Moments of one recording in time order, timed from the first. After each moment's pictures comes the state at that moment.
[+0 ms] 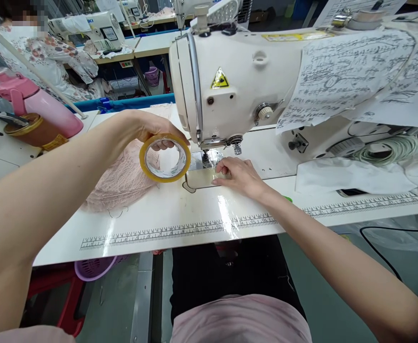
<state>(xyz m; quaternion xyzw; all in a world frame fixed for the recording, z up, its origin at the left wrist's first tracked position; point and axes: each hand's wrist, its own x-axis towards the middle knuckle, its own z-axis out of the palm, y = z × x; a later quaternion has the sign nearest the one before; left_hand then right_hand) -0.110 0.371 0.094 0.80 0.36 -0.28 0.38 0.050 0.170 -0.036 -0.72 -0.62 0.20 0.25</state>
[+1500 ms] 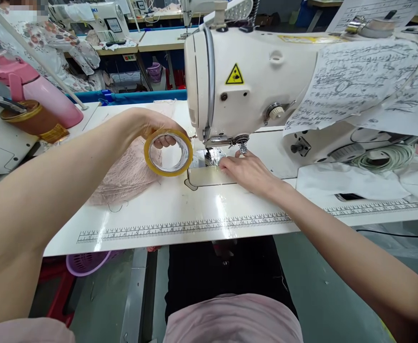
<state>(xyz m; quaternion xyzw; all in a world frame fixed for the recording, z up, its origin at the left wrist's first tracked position) -0.117 0.386 0.075 0.73 0.39 -0.28 0.49 0.060 0.174 -0.022 -0.63 -0.78 -0.04 0.04</state>
